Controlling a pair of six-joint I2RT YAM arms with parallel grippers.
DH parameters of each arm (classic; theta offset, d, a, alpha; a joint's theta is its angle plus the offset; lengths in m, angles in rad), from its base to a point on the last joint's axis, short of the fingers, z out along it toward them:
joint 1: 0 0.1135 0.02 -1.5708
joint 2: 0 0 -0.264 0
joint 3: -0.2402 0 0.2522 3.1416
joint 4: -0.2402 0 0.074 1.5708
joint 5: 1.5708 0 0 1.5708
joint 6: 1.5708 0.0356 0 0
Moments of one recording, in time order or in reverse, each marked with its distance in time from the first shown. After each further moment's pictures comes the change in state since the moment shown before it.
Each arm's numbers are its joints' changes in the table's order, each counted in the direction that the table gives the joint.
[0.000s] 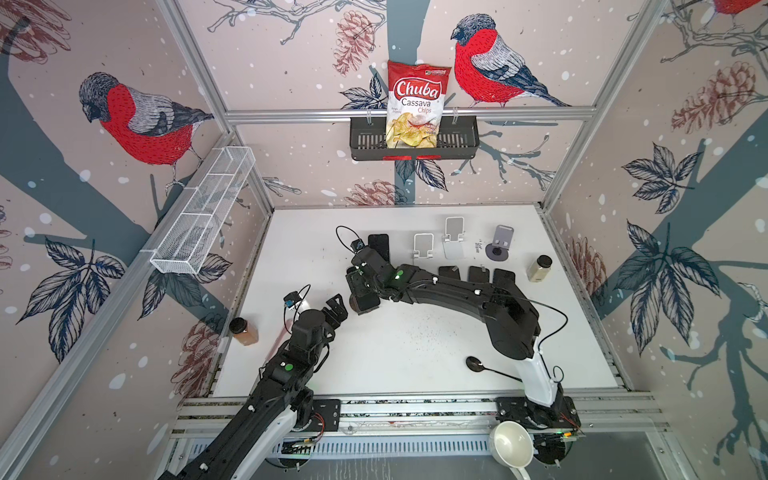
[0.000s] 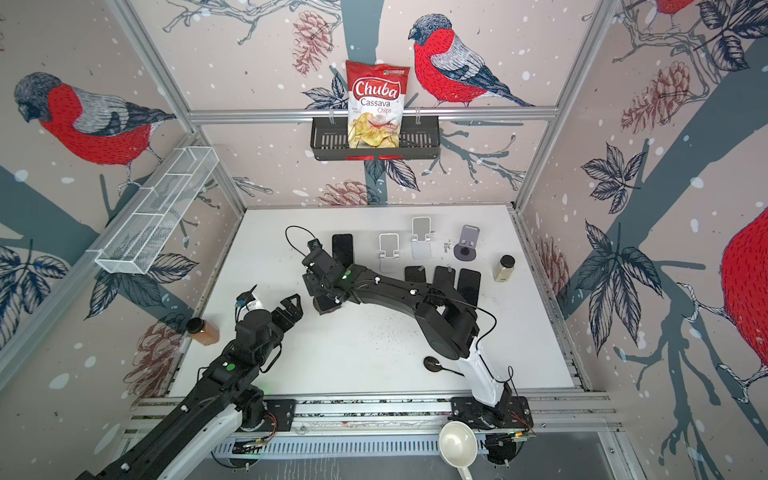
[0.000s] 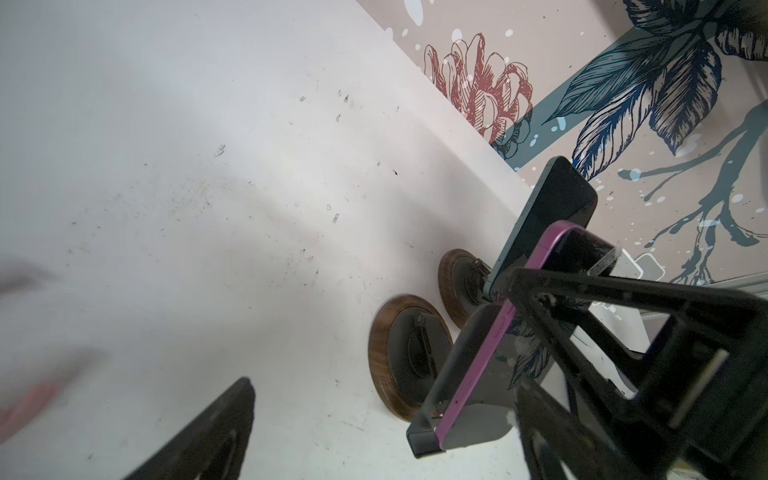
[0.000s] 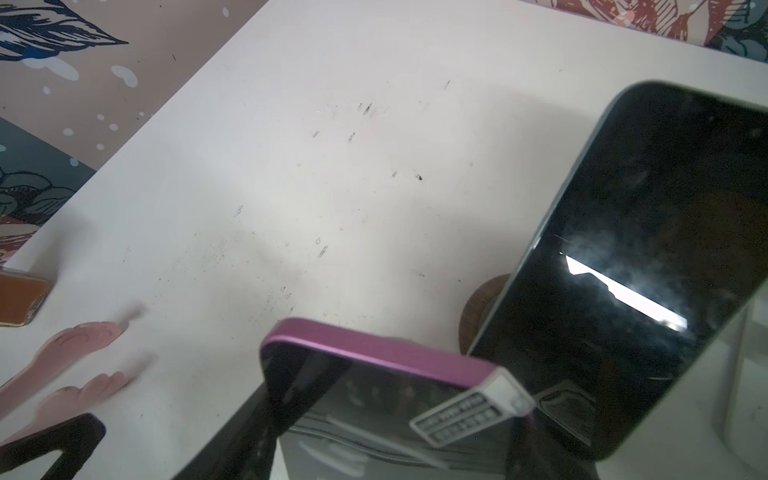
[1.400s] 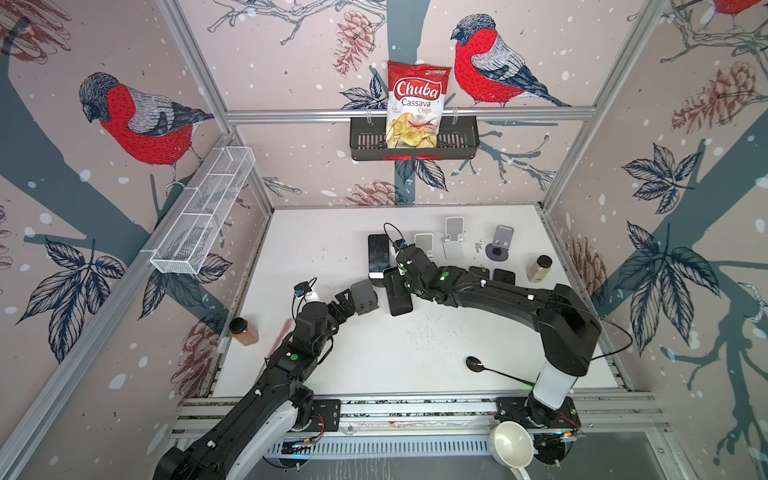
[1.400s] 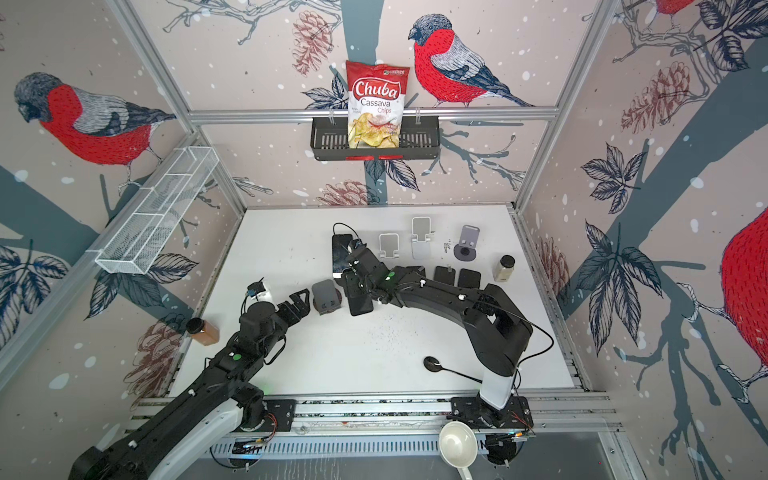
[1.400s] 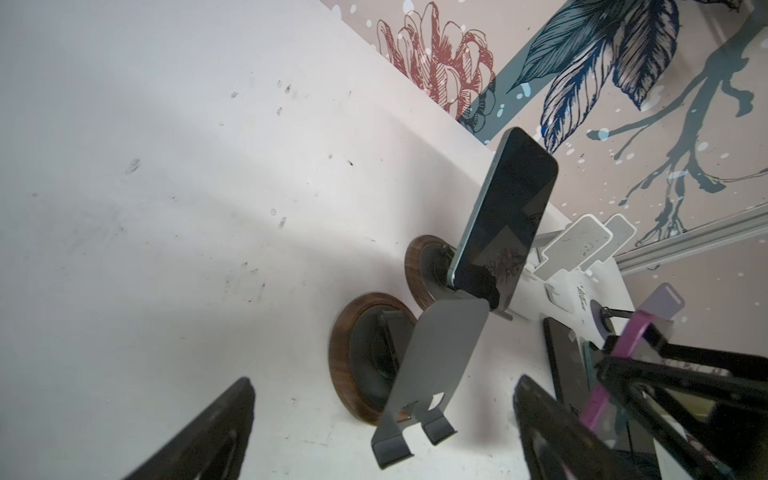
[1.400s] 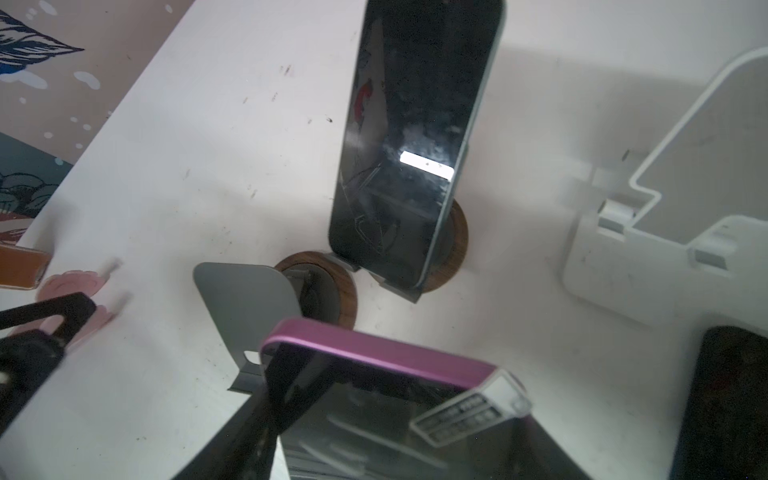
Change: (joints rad) left arm 0.000 0.148 -0.050 0.154 0.109 0.106; right arm -0.148 -0.351 0.458 0.054 -0.102 0.058
